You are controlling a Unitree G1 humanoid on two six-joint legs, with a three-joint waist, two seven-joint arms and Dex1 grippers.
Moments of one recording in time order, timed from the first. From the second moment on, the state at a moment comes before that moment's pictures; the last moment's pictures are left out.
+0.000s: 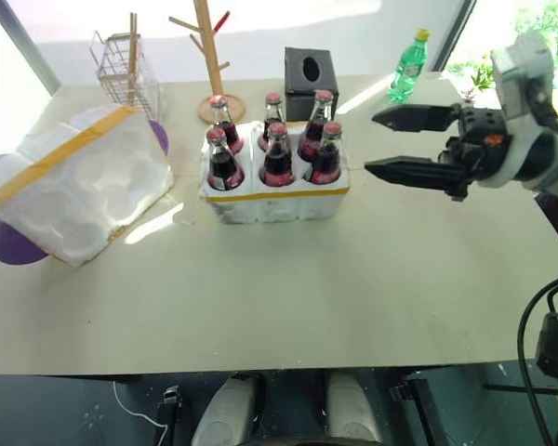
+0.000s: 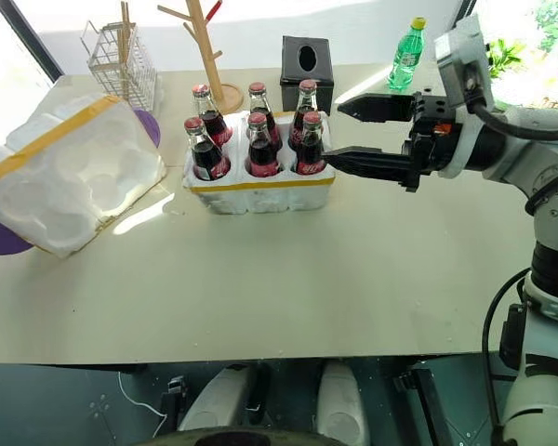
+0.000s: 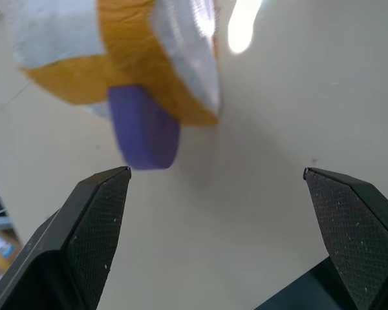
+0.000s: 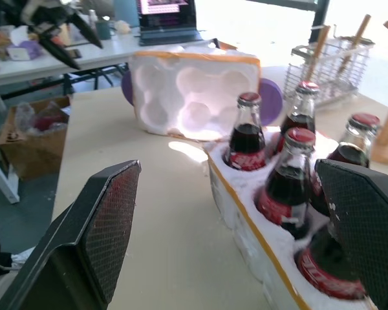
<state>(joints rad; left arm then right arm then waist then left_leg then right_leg) 0.25 1.45 0.91 0.43 -0.26 0.32 -1.46 -0.82 -0.86 -0.19 -0.20 0.81 0.91 1.13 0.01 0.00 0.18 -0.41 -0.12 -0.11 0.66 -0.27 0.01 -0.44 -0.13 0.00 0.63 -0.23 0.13</state>
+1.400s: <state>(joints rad) -1.00 1.21 -0.09 1.29 0.23 -0.04 -1.33 -0.68 -1.01 -0.26 -0.29 0.92 0.94 1.03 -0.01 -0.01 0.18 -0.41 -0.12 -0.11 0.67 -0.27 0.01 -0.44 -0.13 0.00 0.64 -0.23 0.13</state>
